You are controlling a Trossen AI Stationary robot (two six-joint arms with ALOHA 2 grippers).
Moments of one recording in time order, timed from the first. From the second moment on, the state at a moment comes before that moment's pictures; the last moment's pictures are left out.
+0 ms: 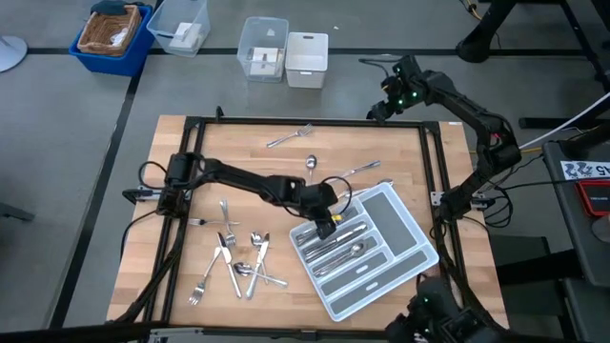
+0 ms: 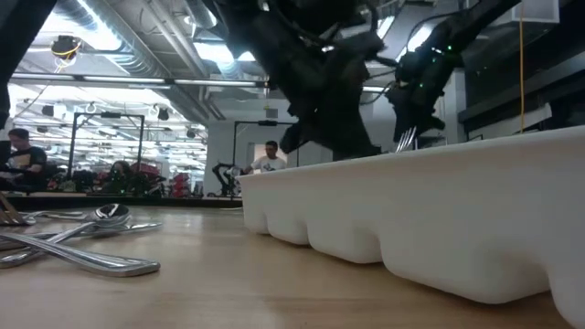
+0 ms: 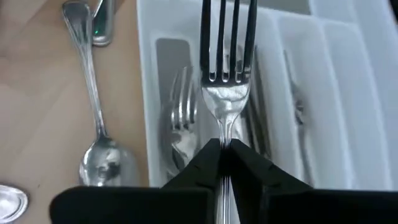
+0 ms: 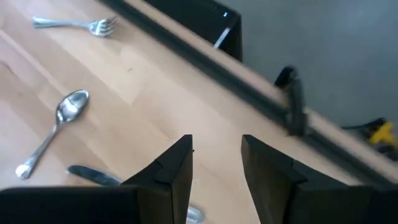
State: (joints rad) left arm -0.04 2.01 1.43 -0.27 0.02 -0.52; right arm -1.05 1.61 1.38 -0.86 -0.30 -0.03
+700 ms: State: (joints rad) left arm -0.05 1.92 1.43 -0.28 0.06 -0.54; right arm -0.77 1.61 1.22 -0.64 -0.30 0.30
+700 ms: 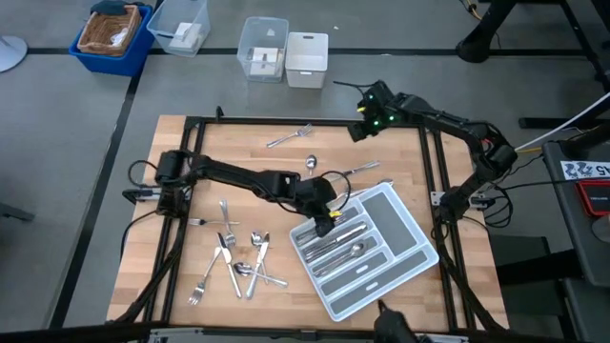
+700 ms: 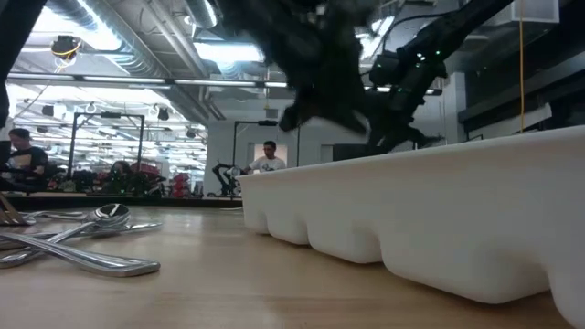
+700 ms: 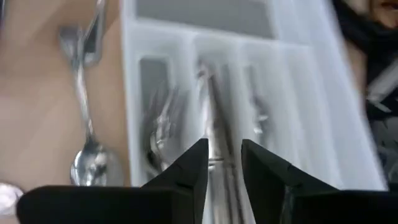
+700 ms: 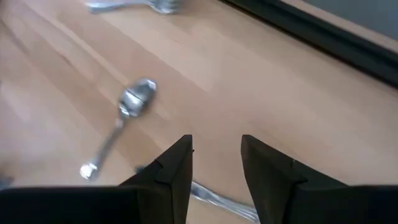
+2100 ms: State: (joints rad) left arm 0.27 1.39 1.43 -1.10 -0.29 -0.09; right arm -0.24 2.00 1.18 -0.11 0.13 1.19
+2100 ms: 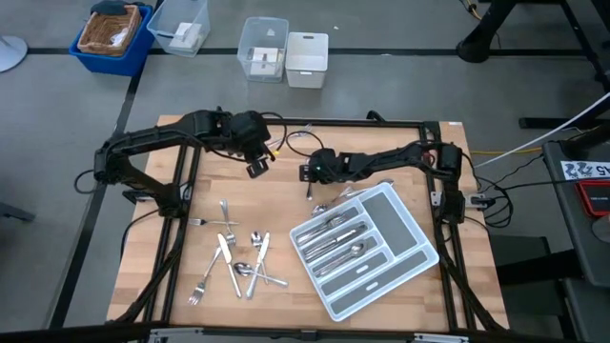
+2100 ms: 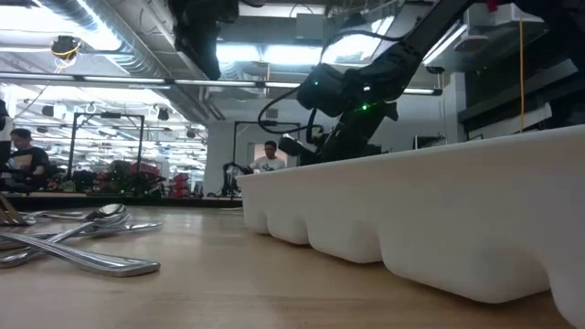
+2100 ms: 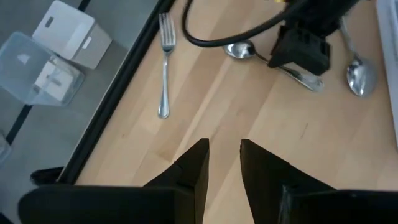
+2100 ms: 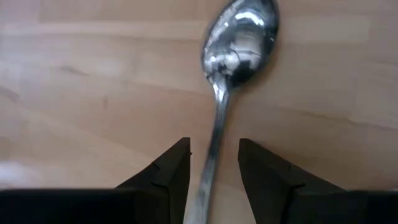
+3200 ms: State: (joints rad) left arm 0.29 1.39 1.43 -1.11 -0.24 -0.05; right arm -0.26 2.06 1.18 -0.04 0.29 1.18
